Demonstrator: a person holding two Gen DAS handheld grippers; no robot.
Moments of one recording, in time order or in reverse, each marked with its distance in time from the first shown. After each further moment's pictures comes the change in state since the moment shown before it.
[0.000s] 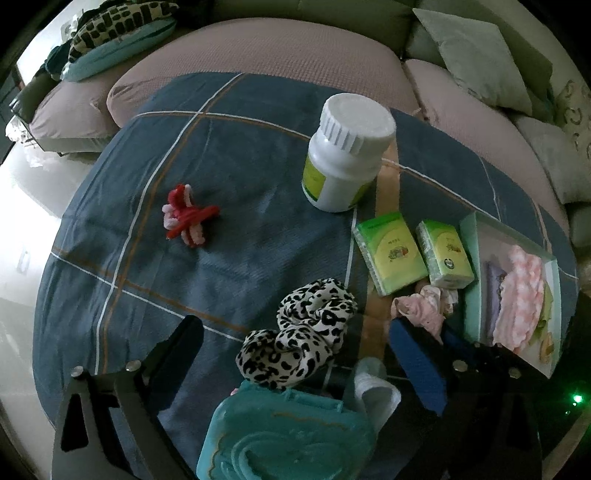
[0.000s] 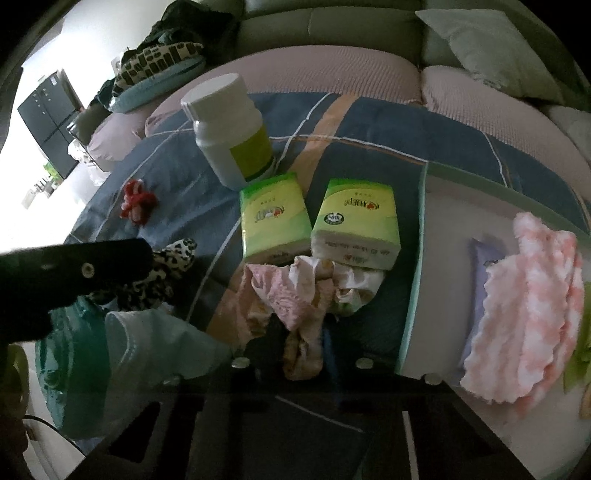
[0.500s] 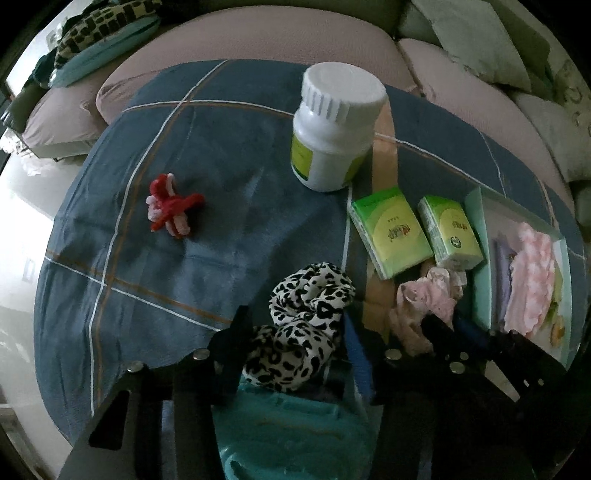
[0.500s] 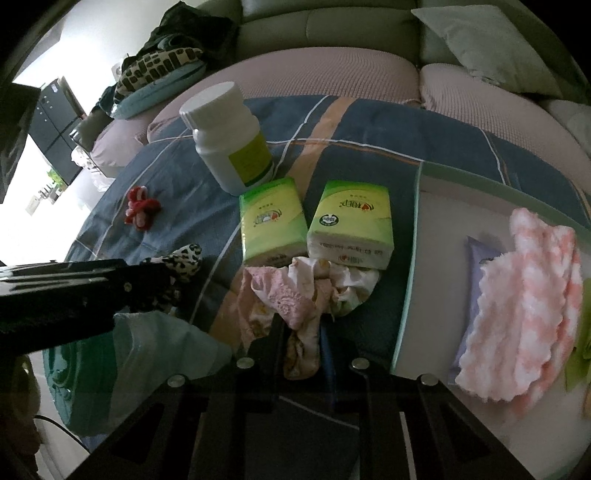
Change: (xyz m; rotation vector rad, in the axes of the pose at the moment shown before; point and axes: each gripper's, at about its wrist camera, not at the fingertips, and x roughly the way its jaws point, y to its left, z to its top) left arm 0.016 -0.013 -0.002 0.052 0.058 0.025; right arm -0.002 -0.006 -0.001 0.020 0.002 0.026
